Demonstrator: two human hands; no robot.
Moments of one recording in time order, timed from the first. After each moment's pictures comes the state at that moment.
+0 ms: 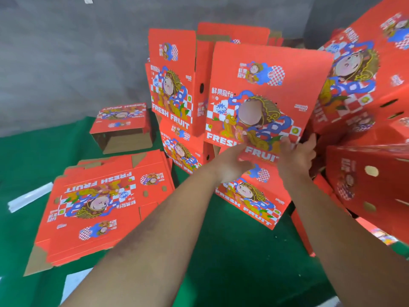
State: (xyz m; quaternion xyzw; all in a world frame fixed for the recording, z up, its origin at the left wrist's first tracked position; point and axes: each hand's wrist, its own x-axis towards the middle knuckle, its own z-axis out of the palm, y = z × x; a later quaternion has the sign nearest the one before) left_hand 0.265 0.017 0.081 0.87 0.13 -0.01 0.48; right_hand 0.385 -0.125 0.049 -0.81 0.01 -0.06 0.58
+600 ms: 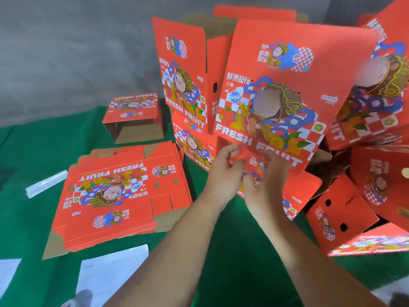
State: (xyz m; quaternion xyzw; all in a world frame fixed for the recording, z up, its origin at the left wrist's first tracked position) left_hand 0.210 0.005 0.051 0.66 0.25 0.25 0.66; right_hand 0.271 -0.082 0.002 -0.77 -0.26 -0.17 0.55
